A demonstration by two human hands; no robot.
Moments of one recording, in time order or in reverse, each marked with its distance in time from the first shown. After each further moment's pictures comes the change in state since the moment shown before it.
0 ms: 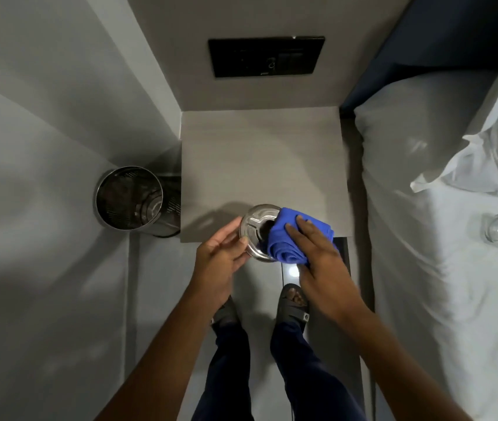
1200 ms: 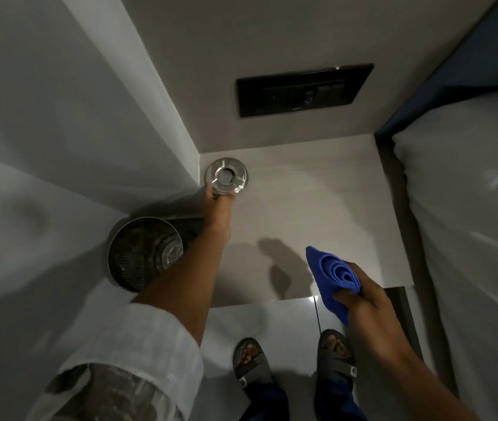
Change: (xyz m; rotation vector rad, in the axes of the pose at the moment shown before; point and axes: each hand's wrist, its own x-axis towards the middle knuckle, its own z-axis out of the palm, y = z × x) left_hand 0.270 0.086 -0.026 0.255 0.290 0.204; right_hand 0.082 -0.001 0.053 0.634 0.177 0.396
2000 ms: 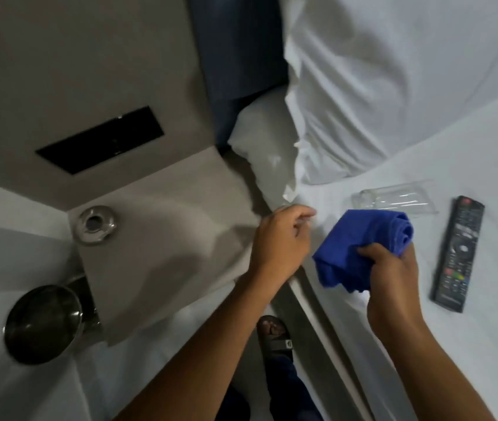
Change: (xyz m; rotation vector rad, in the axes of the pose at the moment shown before) left_hand -0.350 0.015 0.215 0.664 -0.797 0.684; right_hand -0.084 0.006 -0.249 0.654 0.765 0.088
